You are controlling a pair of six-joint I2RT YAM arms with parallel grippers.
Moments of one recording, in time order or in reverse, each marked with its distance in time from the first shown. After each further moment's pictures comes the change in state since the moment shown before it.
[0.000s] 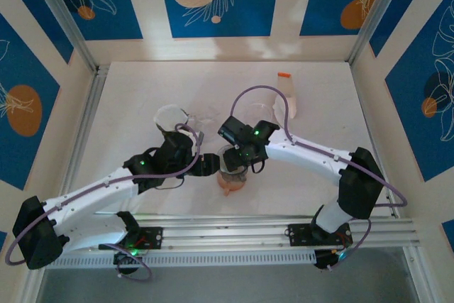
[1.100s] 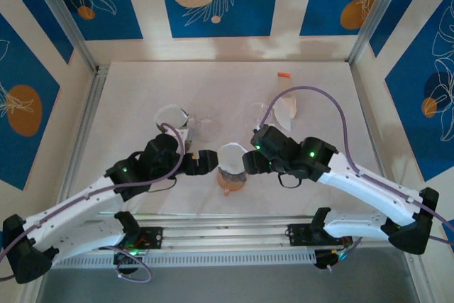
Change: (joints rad) left arm 0.000 -0.178 0.001 -0.016 -0.021 -0.023; right arm 0.078 -0.463 -0.113 -0.063 0.104 0.113
